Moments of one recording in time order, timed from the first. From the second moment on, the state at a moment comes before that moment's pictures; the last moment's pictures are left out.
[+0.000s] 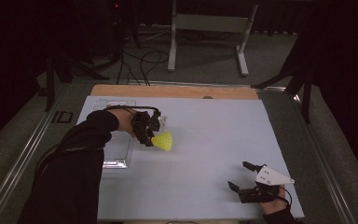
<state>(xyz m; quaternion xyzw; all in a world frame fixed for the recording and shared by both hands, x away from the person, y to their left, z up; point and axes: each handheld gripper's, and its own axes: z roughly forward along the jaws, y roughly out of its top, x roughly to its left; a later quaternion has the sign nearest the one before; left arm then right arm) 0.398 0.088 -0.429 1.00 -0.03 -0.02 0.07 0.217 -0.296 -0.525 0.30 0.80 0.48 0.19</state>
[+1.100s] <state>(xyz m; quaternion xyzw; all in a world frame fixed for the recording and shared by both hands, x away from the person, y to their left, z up) 0.379 0.132 -0.379 0.99 0.07 -0.03 0.06 0.216 -0.296 -0.524 0.31 0.80 0.48 0.20</state>
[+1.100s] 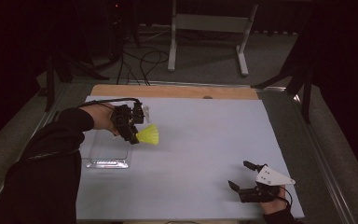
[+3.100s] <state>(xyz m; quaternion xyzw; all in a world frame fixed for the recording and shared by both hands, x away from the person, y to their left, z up) 0.340 0.262 -0.380 0.92 0.37 -0.05 0.12 0.217 -0.295 -0.525 0.31 0.80 0.48 0.20</state>
